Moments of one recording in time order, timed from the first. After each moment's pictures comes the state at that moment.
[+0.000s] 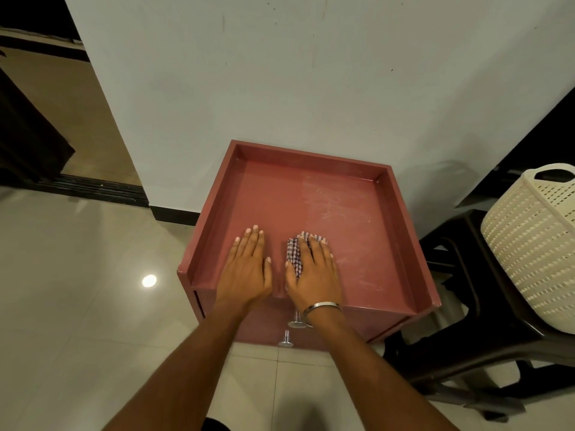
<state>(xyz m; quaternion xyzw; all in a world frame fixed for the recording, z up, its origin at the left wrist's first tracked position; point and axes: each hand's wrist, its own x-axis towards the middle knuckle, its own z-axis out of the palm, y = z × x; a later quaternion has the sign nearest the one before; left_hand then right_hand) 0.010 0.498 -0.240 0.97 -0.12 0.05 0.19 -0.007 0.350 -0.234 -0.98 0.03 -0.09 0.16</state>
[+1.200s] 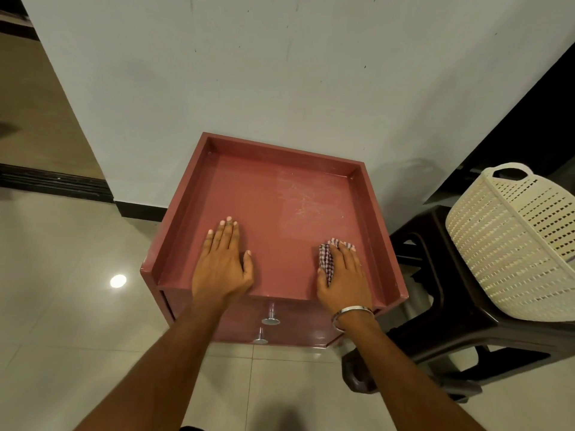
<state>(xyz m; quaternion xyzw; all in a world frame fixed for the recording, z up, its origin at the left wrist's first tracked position) 0.019 0.486 -0.247 0.98 -0.09 0.06 0.17 -0.029 0.253 -0.231 -0.98 0.11 -0.05 0.13</state>
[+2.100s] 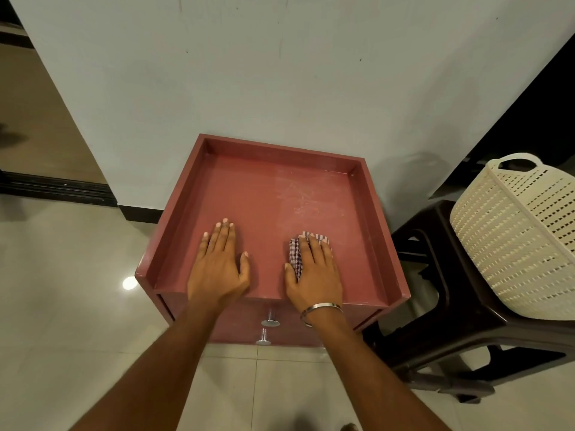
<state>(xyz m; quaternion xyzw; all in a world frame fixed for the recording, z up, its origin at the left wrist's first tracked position) 0.019 0.483 -0.244 0.98 -0.08 0.06 0.16 -0.017 0.293 -0.234 -0.99 0.06 -0.06 0.13</state>
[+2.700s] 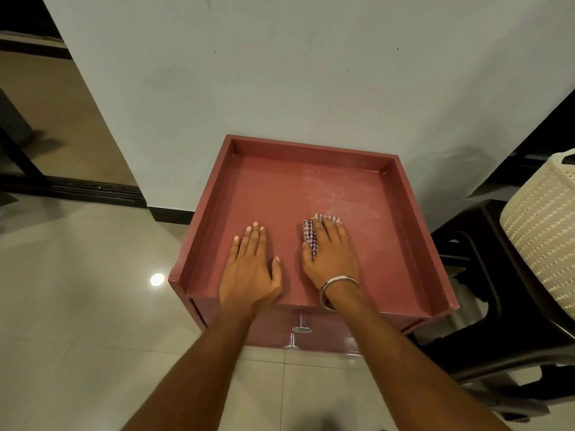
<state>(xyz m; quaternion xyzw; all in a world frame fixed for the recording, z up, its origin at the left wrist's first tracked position) 0.021 0.482 -0.245 0.98 -0.08 0.06 0.16 0.045 0.316 -0.240 -0.99 0.03 -0.09 0.13</state>
